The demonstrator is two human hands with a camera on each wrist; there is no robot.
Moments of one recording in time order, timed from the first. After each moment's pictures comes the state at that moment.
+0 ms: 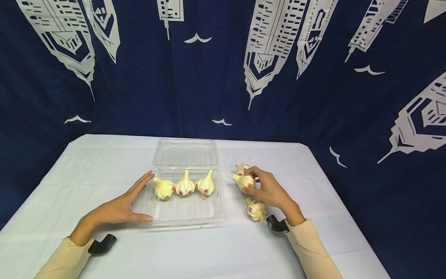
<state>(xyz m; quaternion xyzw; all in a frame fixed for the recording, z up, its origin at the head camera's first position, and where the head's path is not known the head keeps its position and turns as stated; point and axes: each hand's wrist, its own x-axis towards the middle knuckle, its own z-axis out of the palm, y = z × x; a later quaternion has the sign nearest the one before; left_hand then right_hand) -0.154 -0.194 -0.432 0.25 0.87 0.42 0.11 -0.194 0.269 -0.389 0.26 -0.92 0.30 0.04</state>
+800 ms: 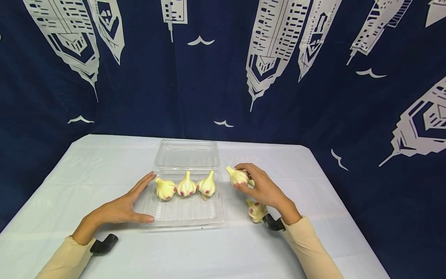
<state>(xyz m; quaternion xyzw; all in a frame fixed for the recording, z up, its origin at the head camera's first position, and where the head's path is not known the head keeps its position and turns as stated) -0.155 -0.193 -0.433 0.26 0.87 0.41 0.11 -0.194 0.245 -0.373 0.31 -0.89 0.32 0.05</state>
